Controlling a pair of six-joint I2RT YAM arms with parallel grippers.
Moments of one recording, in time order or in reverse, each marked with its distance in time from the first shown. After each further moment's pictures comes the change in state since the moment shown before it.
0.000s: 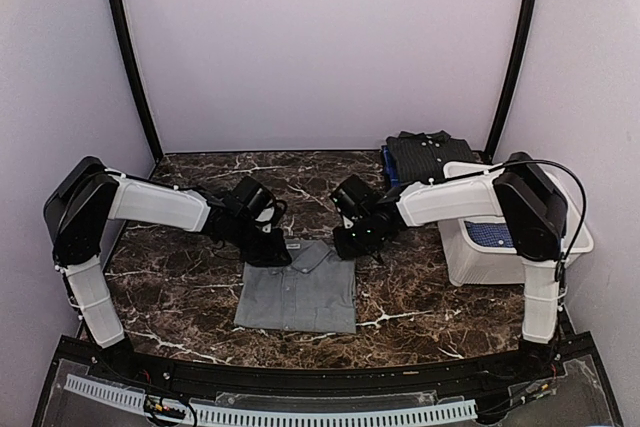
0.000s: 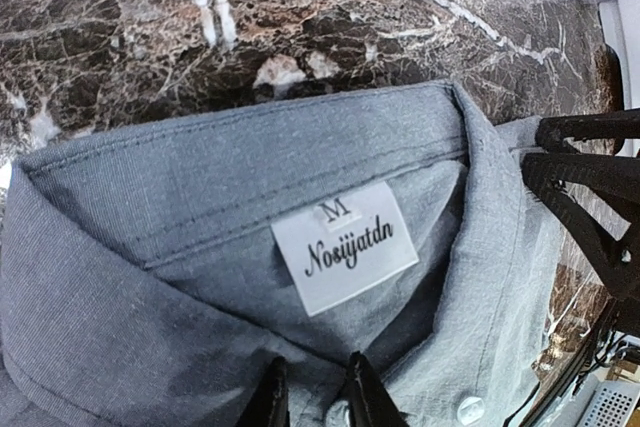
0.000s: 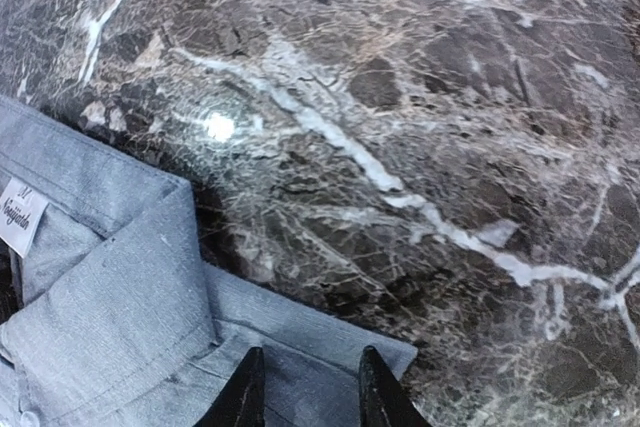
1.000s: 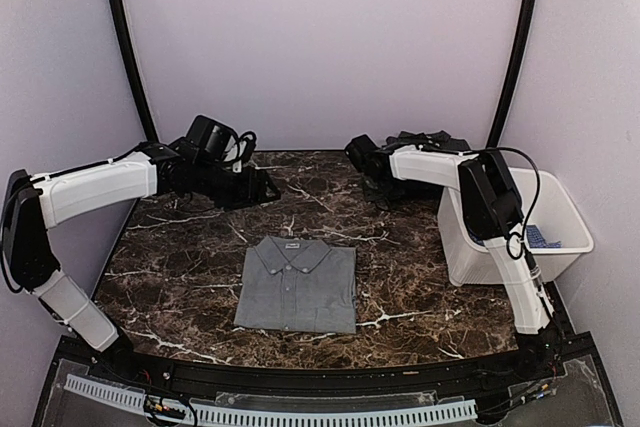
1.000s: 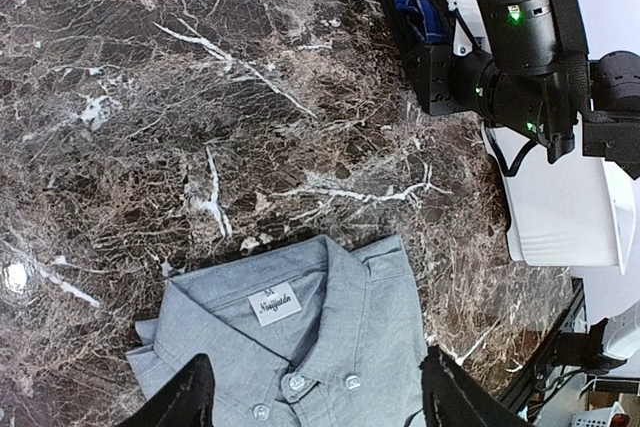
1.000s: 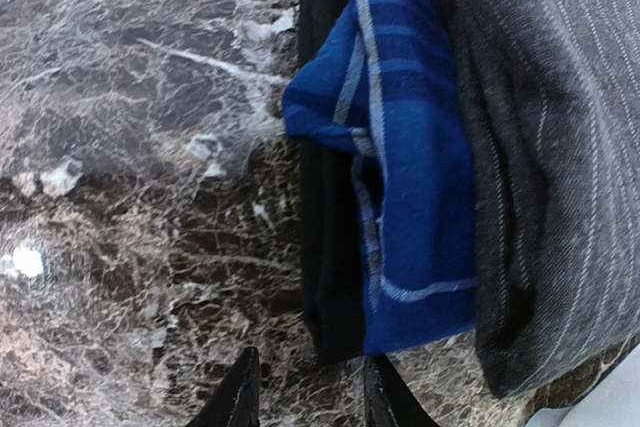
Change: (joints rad) left arm 0.107 -0.276 0.156 -0.166 -0.047 0.093; right arm -0.267 0.399 0.649 -0.330 0.497 -0.102
